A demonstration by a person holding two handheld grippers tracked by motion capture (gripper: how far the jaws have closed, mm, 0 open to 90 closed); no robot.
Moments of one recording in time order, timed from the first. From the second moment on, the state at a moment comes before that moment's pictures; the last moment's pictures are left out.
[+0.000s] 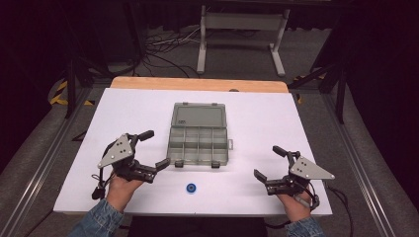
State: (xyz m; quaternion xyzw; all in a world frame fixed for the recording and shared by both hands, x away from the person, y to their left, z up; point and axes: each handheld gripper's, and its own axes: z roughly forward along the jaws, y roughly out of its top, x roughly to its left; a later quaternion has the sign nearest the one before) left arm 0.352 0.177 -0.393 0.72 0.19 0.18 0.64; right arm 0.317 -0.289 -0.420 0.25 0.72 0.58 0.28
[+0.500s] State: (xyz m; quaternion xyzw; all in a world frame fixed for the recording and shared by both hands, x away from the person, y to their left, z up) left arm 0.357 0.151 -0.377 0.80 0.14 0.15 0.56; right arm 0.315 -0.289 -0.417 0.27 0.74 0.55 0.27
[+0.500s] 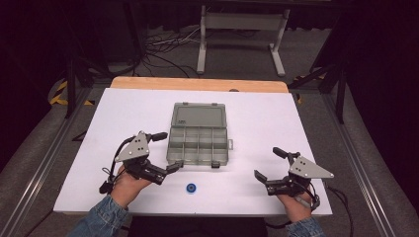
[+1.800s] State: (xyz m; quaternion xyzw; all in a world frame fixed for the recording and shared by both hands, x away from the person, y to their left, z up) left arm 0.368 0.105 -0.355 0.94 0.11 0.07 0.32; right arm 0.317 -0.286 -0.418 0.27 0.75 0.56 0.23
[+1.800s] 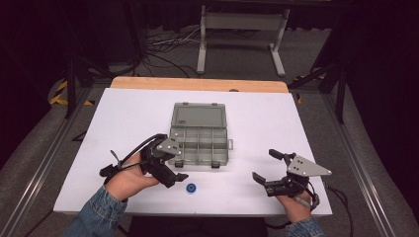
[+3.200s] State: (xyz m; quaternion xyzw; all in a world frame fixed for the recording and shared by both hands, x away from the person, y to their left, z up) left arm 0.367 0.067 -0.409 0.96 0.08 0.01 0.26; right arm 0.316 -0.288 -0.417 0.26 0.75 0.56 0.23
